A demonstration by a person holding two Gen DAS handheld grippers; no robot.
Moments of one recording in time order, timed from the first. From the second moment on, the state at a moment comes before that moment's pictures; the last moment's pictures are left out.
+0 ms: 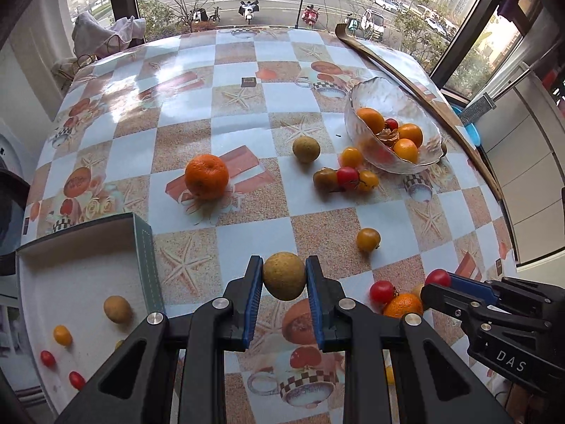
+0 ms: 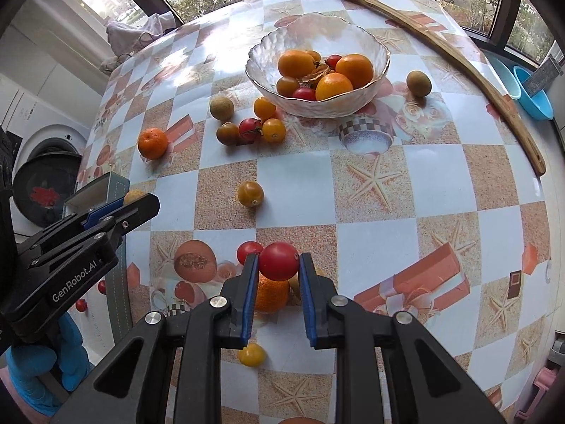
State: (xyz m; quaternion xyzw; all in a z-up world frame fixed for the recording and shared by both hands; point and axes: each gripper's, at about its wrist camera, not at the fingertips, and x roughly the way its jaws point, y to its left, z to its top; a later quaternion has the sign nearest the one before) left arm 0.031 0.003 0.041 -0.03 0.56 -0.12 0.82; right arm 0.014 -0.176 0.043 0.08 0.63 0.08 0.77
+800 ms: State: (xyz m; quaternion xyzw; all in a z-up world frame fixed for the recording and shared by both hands) left arm -0.063 0.150 0.050 -0.10 0.57 -0.01 0.82; right arm -0.007 -0.043 0.052 0.02 0.64 0.19 0.75
